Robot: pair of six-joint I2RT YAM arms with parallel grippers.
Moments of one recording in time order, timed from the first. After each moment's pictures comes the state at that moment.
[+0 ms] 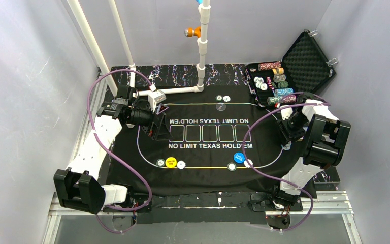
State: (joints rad) left arm -0.20 1.27 1.17 -0.98 0.87 0.34; right arm -0.28 1.74 1.16 -0.97 -0.13 -0.68
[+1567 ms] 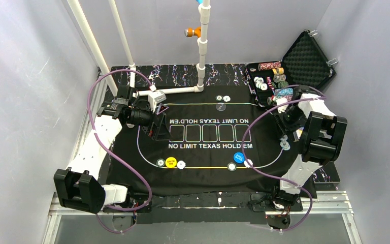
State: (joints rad) left arm -0.20 1.27 1.17 -0.98 0.88 0.34; right arm -0.24 1.79 1.25 -0.98 -0.17 -0.66
